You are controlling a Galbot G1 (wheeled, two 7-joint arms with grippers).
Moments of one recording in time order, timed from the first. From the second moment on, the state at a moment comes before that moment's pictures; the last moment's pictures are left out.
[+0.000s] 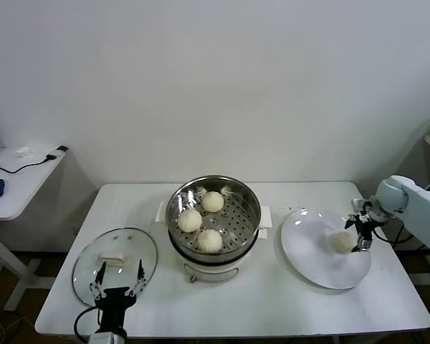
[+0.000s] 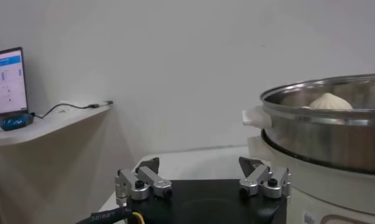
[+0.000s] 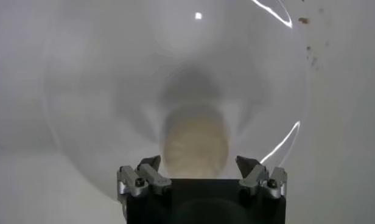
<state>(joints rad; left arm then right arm) 1.76 -1.53 -0.52 -2.09 0.09 0.00 -0.20 0.07 0.65 -0.96 0.94 0.02 -0.09 -1.06</state>
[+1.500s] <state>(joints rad) 1.76 -1.51 -0.52 -2.13 0.09 0.01 -0.20 0.72 0.73 -1.29 1.33 0.56 -0.18 -1.06</state>
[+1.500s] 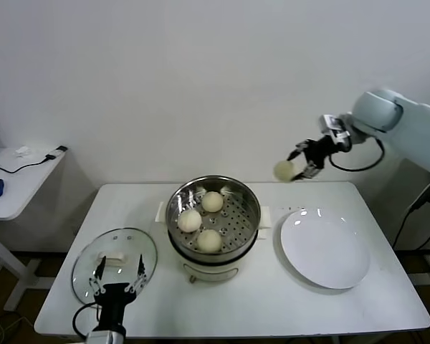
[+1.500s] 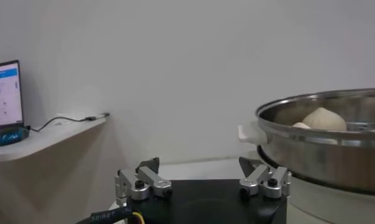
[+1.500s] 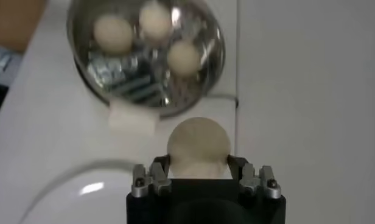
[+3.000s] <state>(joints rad) 1.75 -1.50 -0.53 -2.10 0.07 0.01 -0.20 0.59 0.97 -1.47 1.43 0.67 -0.41 -0.77</state>
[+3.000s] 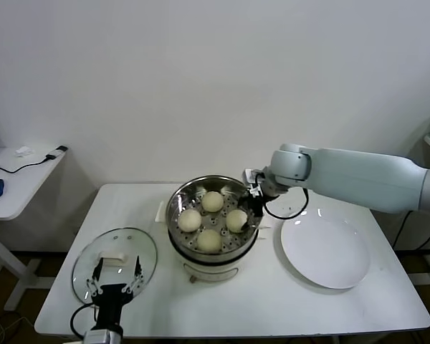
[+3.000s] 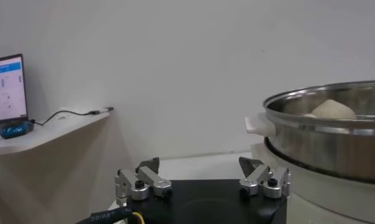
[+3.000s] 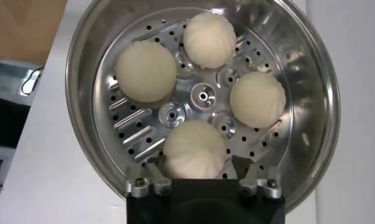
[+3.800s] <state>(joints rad) 1.73 -1.46 -0.54 -2.10 0.02 0.05 -0.19 0.49 0.76 -1.05 1.38 0.87 -0.32 -0.54</state>
